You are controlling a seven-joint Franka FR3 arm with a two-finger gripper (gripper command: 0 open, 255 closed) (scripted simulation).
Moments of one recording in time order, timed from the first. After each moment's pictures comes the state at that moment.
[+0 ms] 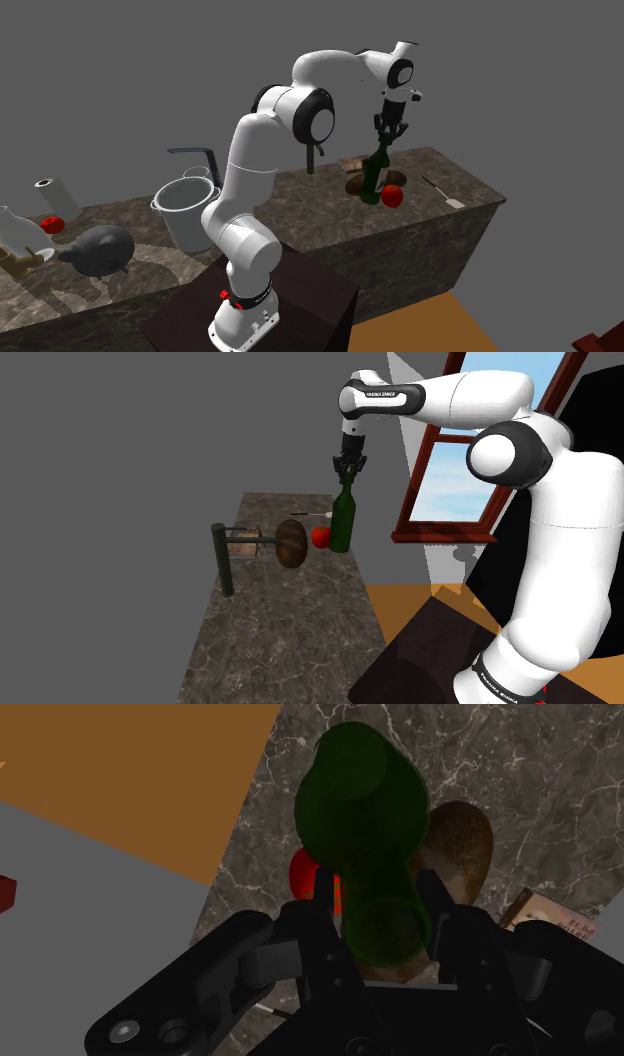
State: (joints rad) arm -0.16 0.37 -0.08 -1.32 0.07 1.66 0.00
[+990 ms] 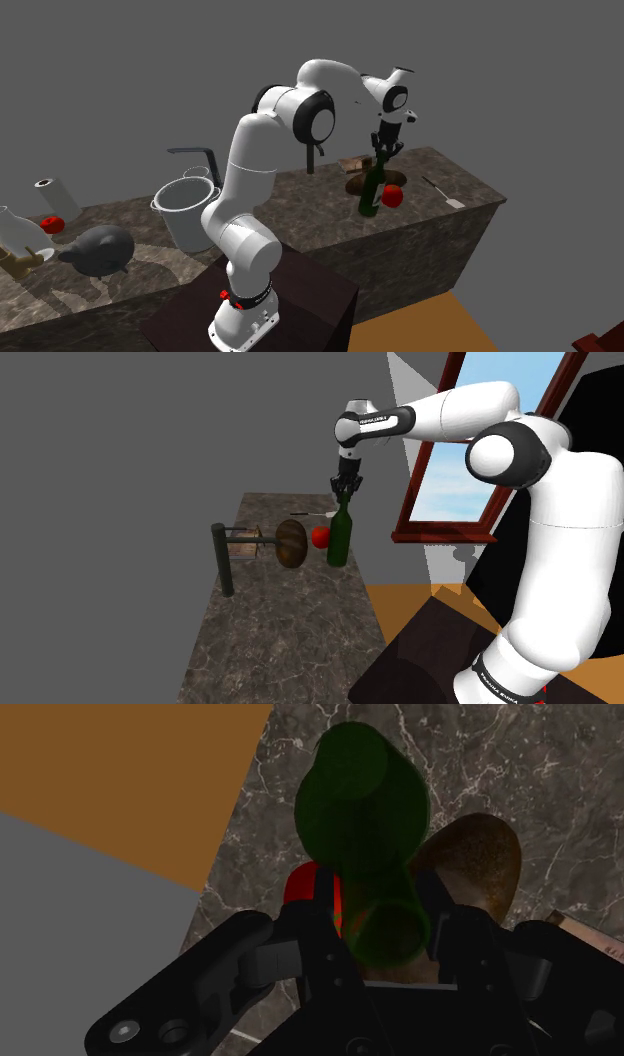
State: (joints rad) arm -0.16 0.38 -0.08 -1.52 0.07 1.86 -0.01
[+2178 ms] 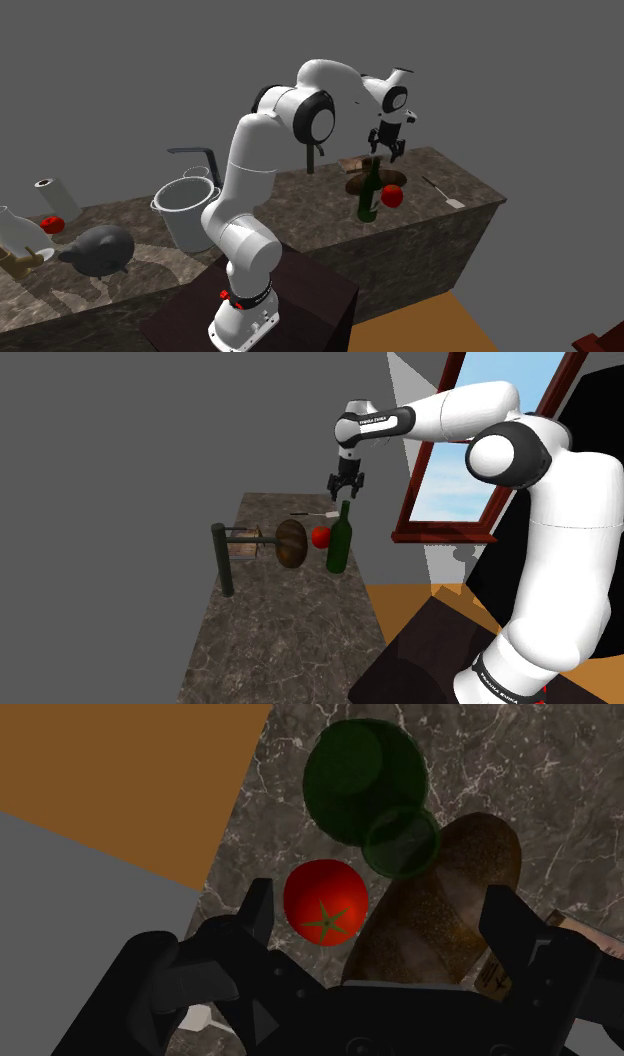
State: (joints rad) arm -0.16 0.38 -0.08 -1.52 0.07 1.86 -0.01
